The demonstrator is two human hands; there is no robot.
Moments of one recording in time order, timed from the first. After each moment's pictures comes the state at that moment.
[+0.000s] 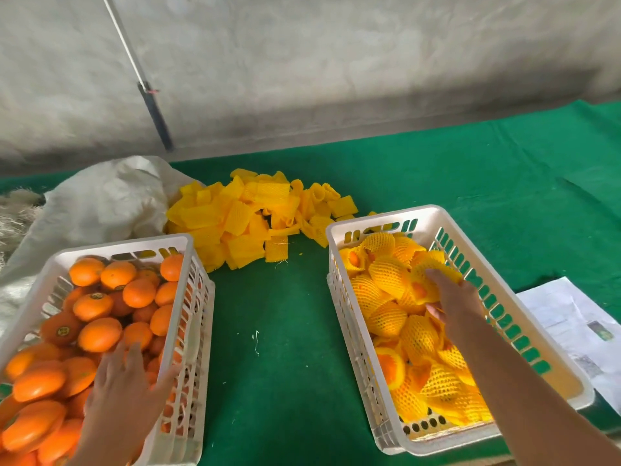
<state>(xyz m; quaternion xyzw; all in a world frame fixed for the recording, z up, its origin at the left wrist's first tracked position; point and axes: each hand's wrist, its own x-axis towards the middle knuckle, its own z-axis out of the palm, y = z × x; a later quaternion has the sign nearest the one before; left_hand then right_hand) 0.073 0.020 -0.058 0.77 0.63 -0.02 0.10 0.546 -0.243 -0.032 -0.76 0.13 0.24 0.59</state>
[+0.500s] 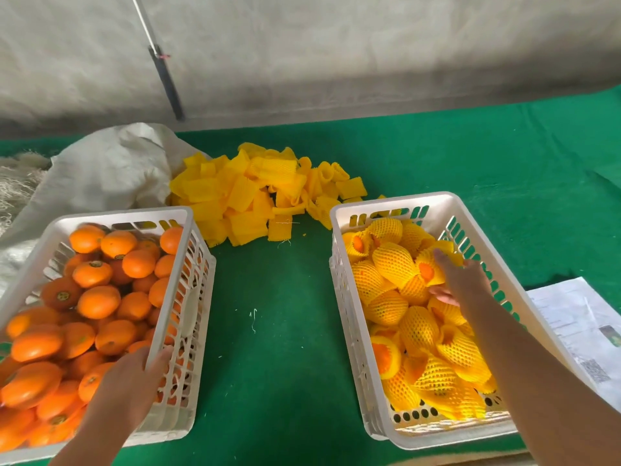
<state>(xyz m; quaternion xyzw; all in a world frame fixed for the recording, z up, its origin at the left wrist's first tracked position) 0.074 -0.008 -0.072 0.72 0.64 0.02 0.27 0.605 -0.241 -0.062 -0.85 0.03 0.25 0.45</state>
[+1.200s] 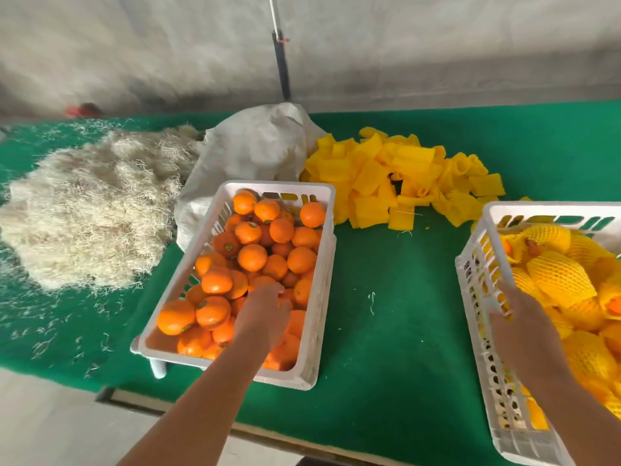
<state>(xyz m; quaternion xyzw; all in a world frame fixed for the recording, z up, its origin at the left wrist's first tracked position) 0.043 0.033 -0.043 0.75 0.62 0.05 0.22 0.396 -0.181 -0.055 -0.90 -0.32 0.17 0.24</state>
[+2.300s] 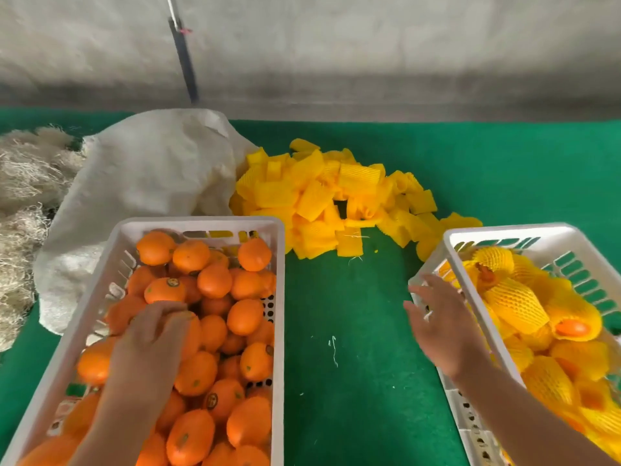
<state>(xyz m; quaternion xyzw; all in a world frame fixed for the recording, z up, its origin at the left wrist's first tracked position) 0.027 0.140 0.013 0.64 0.63 0.21 0.40 0.390 -0.066 -0.069 -0.89 -0.41 0.07 0.20</state>
